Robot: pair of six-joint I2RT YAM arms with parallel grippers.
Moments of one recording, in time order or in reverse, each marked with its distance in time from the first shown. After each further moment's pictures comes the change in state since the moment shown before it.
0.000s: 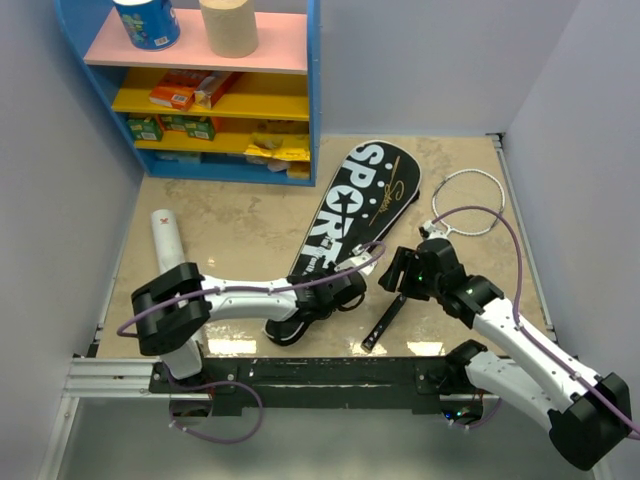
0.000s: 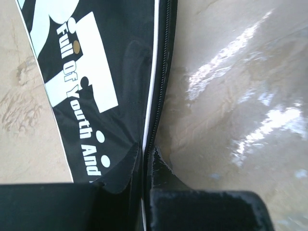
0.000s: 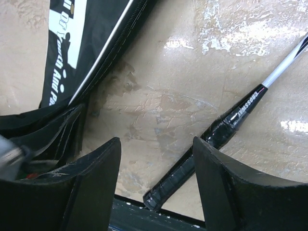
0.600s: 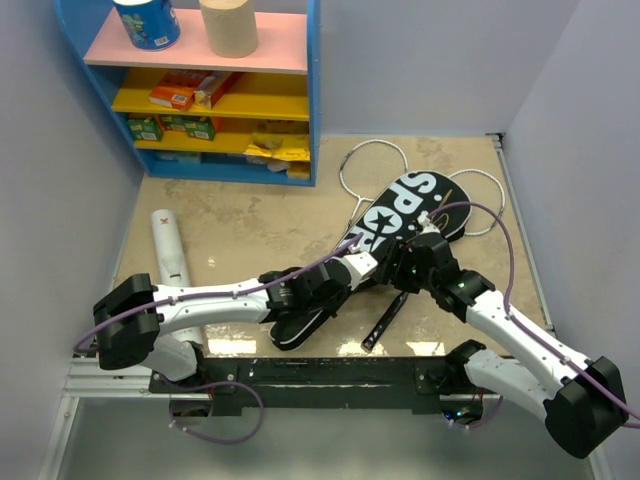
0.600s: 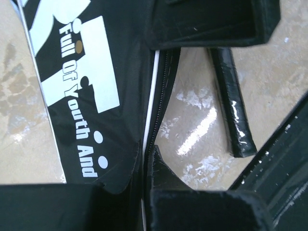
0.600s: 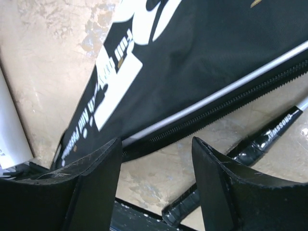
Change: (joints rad) left arm 0.004 -0.232 -0.034 -0.002 0.346 -0.008; right arm 0.000 0.082 0.000 0.136 -0.051 0.034
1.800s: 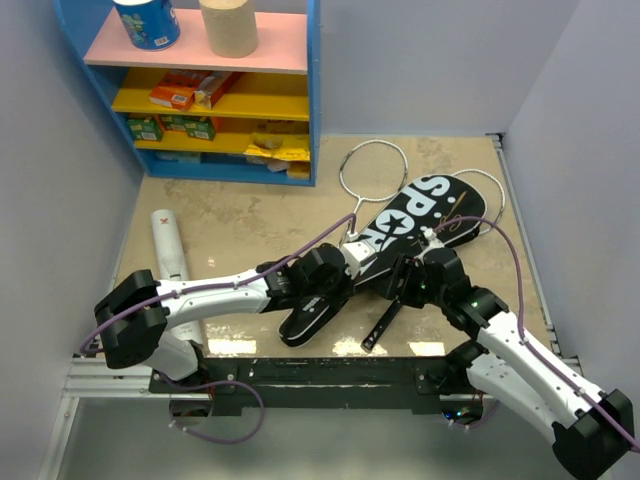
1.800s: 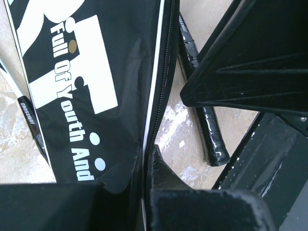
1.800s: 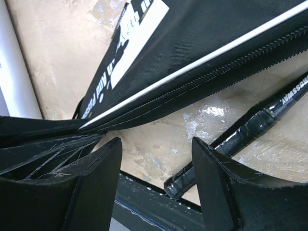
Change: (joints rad) left arm 0.098 0.019 -0.008 0.099 0.236 -0.027; right arm 0.000 -0.189 -0.088 -0.067 -0.101 0.032
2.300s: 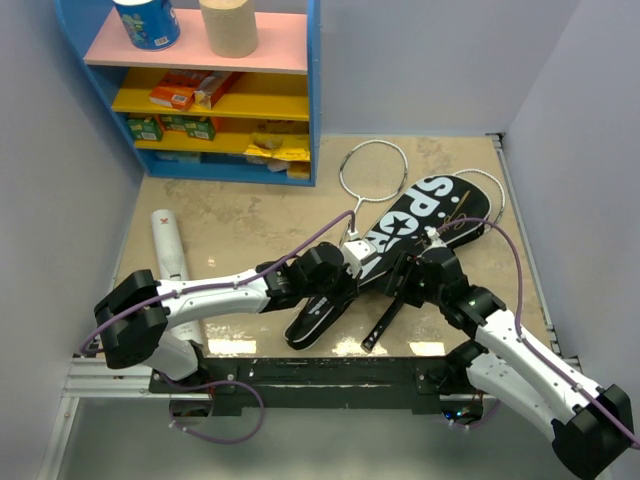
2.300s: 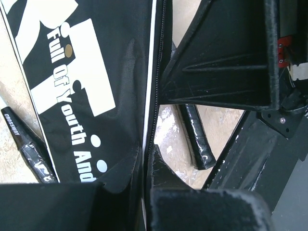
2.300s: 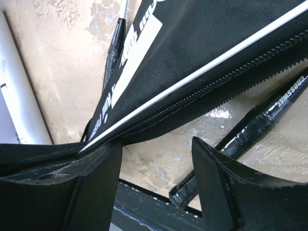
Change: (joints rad) left arm 0.004 -0.001 -0.006 0.050 0.064 -0.023; right arm 0.002 0.022 -0.010 0.029 0.051 0.069
